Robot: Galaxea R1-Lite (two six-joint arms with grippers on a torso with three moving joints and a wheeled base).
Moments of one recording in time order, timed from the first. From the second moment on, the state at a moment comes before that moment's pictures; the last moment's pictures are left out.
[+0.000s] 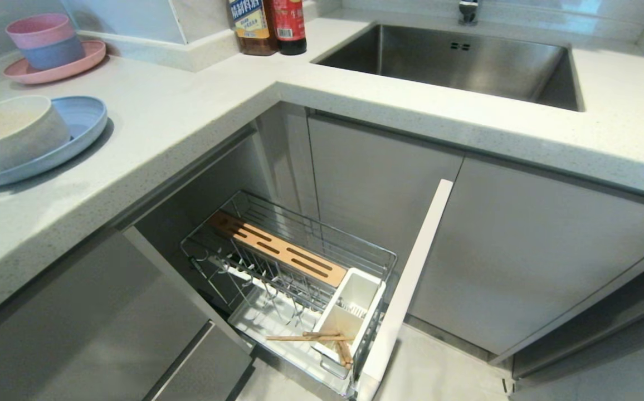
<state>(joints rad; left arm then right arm) 0.06 1.03 -1.63 0.04 0.20 -0.60 0.00 0.00 0.00 0.00 0.00 0.02</state>
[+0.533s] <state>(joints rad) -0.40 1.28 -1.53 0.27 0.34 -0.55 0.00 0.00 0.00 0.00 0.00 0.02</state>
